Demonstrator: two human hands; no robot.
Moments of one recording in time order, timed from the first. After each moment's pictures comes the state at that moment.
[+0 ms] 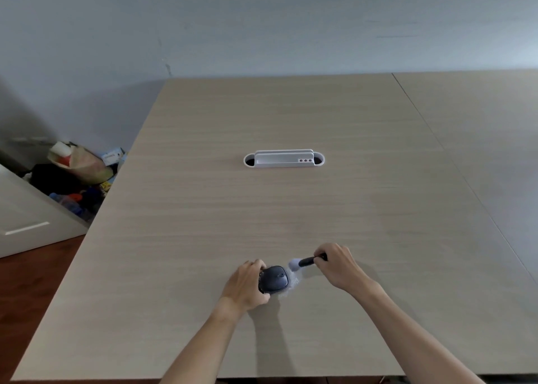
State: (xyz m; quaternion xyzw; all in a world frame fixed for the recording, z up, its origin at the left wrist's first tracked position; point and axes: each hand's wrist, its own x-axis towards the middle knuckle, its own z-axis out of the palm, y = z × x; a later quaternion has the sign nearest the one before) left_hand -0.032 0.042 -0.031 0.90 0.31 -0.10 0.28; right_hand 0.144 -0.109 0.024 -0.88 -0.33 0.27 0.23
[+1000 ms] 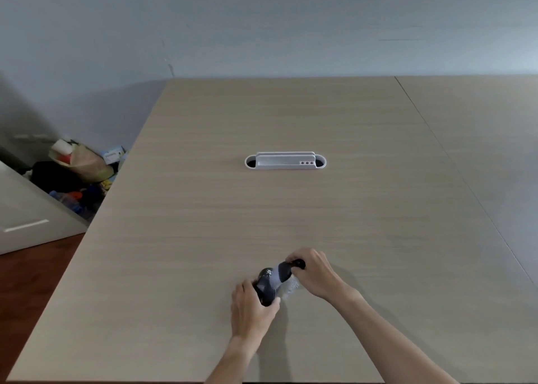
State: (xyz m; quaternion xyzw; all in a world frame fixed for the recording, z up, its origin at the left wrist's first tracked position) left_hand -0.045 -0.017 -0.045 0.78 0.51 0.05 0.36; right_hand 0.113 -0.082 0.029 -0.82 -0.39 0.30 0.28
